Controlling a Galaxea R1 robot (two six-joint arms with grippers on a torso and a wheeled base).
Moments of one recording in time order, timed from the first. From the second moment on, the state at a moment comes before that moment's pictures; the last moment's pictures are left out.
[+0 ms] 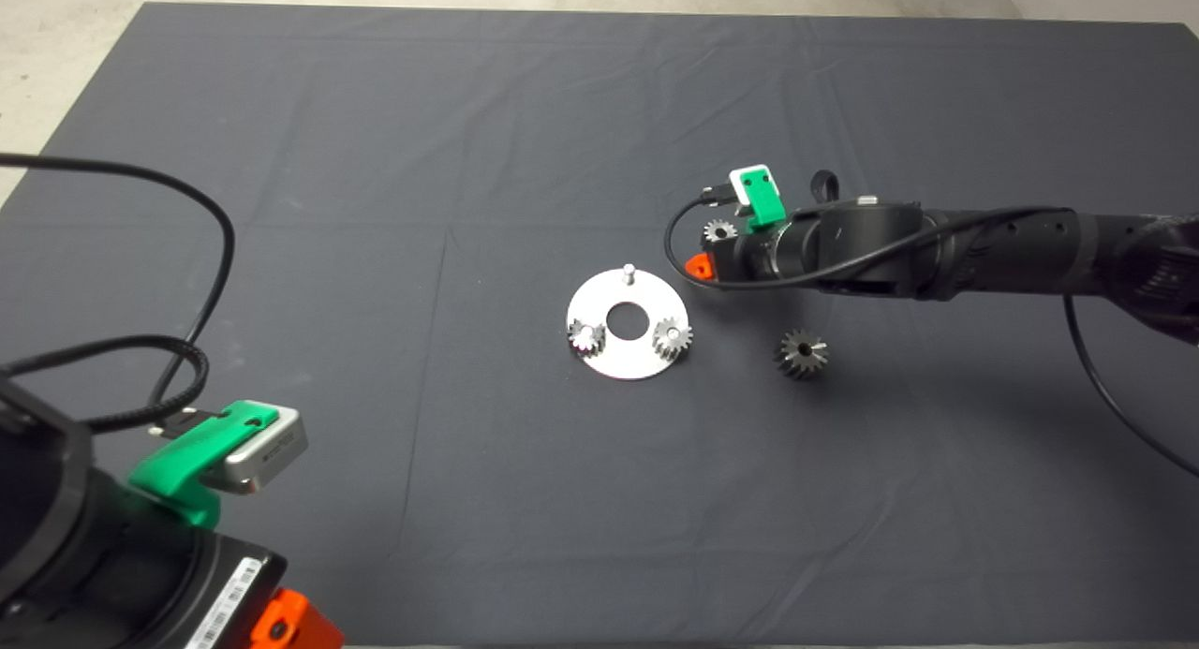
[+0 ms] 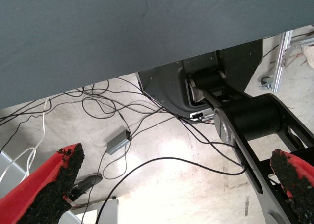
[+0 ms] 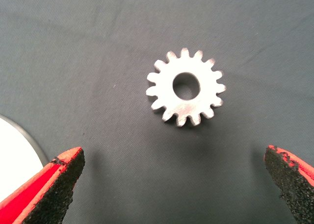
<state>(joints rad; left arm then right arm) -0.65 2.06 -0.30 -0.13 1.42 -1.51 0.20 2.56 -1.12 -1.06 -1.34 1.32</state>
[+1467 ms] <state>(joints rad) -0.62 2.06 -0.30 -0.13 1.42 -1.51 0.18 2.58 -1.25 -1.17 -1.20 1.37</state>
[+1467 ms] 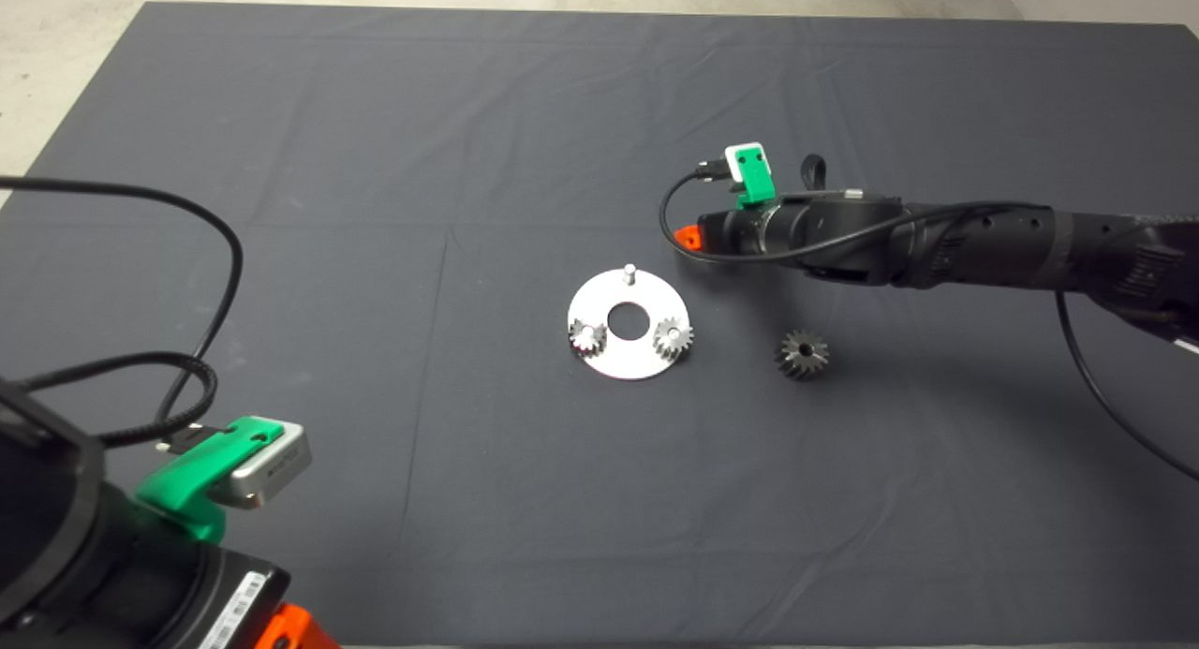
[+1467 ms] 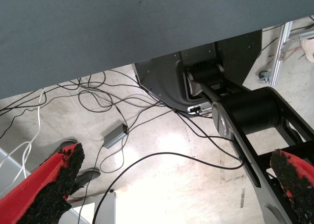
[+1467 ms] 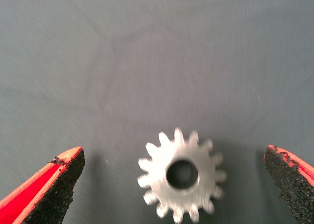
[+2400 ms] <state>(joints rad) -0.60 2.05 -0.30 -0.13 1.42 -1.51 0.18 2.58 -1.25 -1.18 -1.20 1.41</state>
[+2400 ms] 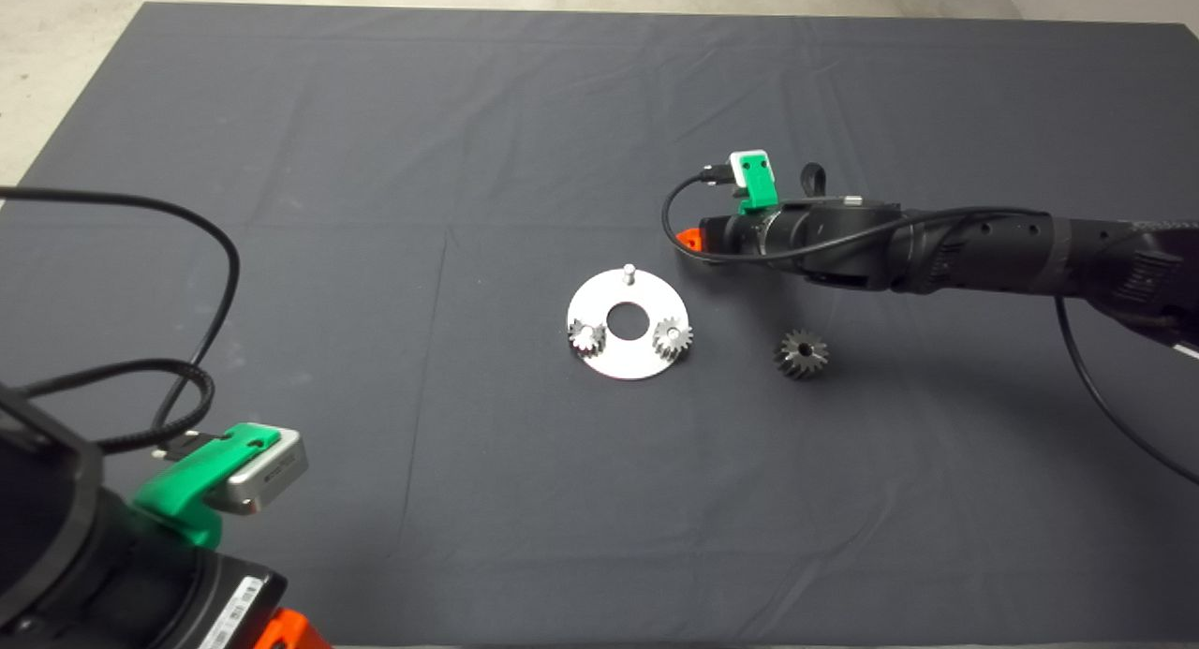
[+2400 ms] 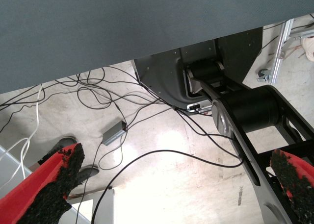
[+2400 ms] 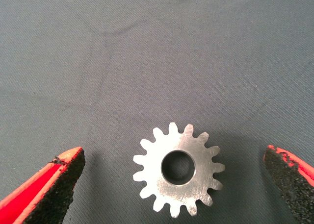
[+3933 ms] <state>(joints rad) -0.60 2.05 -0.30 -0.13 1.42 -1.51 0.18 2.60 -1.22 -1.18 -1.21 1.41</state>
